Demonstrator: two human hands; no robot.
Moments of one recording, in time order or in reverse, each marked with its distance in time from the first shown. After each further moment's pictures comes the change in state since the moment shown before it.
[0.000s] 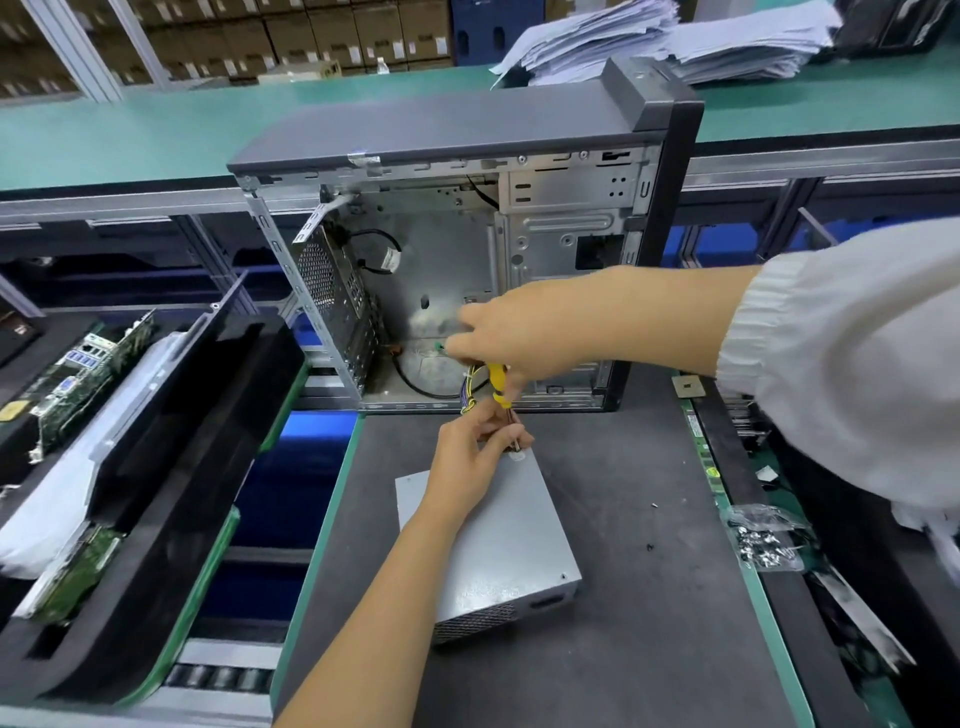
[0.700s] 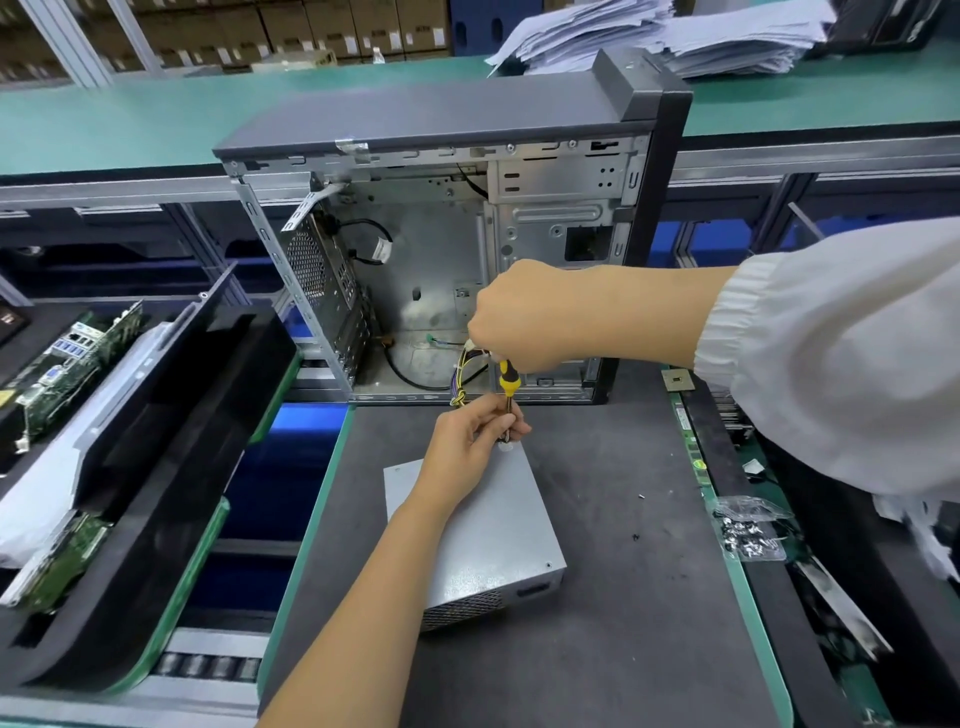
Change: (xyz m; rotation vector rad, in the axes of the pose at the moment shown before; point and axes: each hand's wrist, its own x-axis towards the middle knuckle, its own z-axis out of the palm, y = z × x) left_hand -0.001 0.005 0.003 0.037 -0.068 0.016; right_hand -0.007 -0.005 0.001 -0.270 -0.004 0.103
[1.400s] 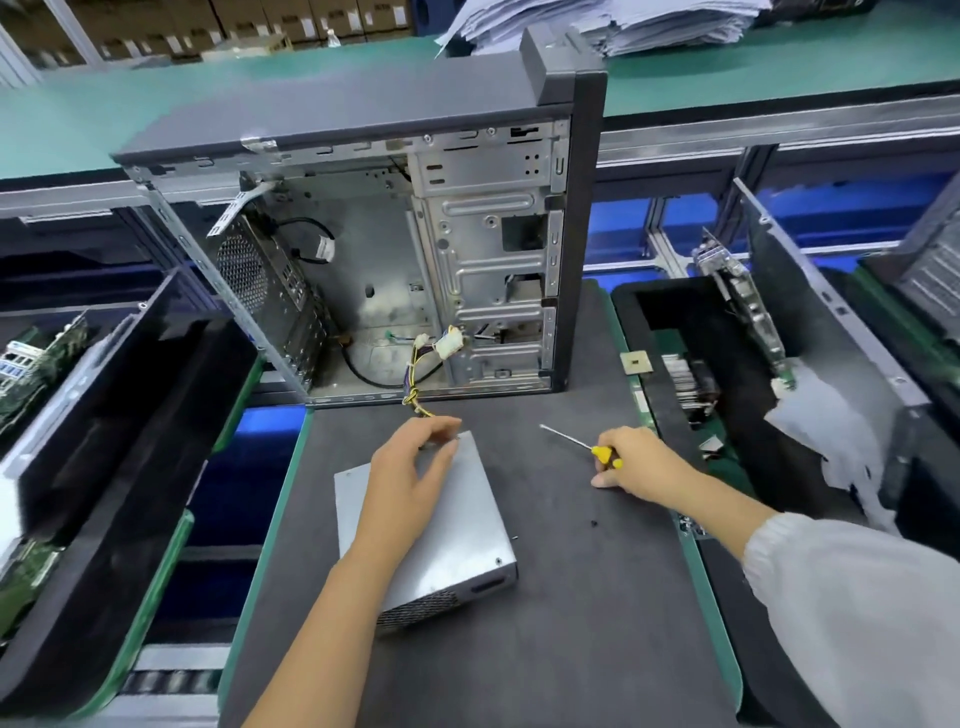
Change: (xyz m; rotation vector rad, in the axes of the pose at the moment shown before) left_hand -0.033 0.010 0.007 0.355 0.167 0.081; right_hand -0.096 -0.084 0.237 1.332 -0.192 0.726
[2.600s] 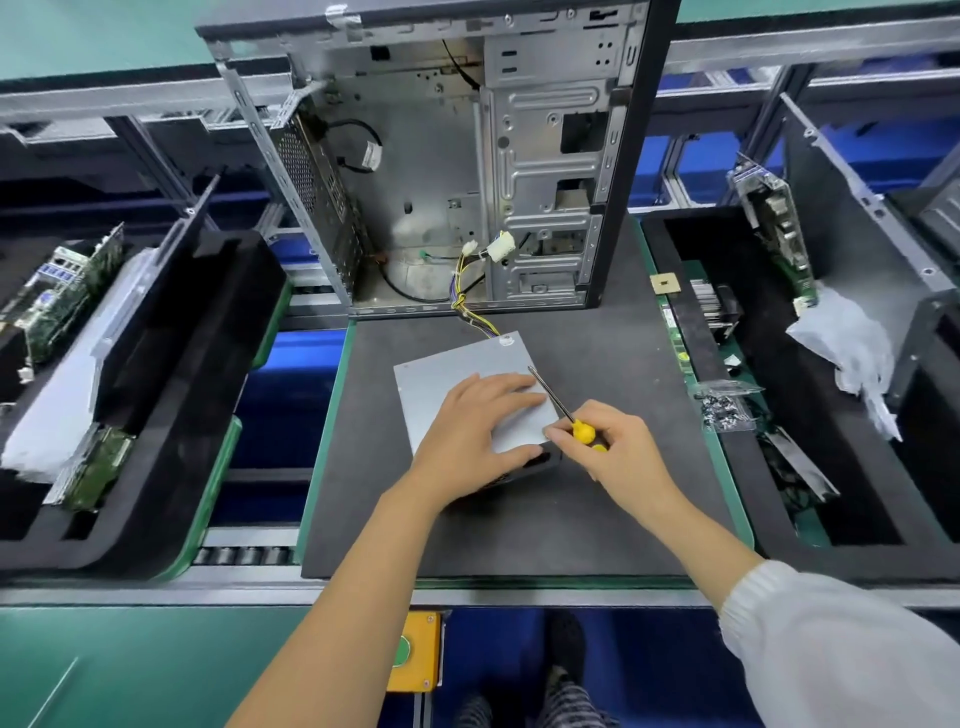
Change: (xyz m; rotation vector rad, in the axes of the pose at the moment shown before) left_hand -0.061 0.000 -0.017 0.233 -0.385 0.225; right_hand -0.114 -0.087 0.088 0.744 0.342 -0.333
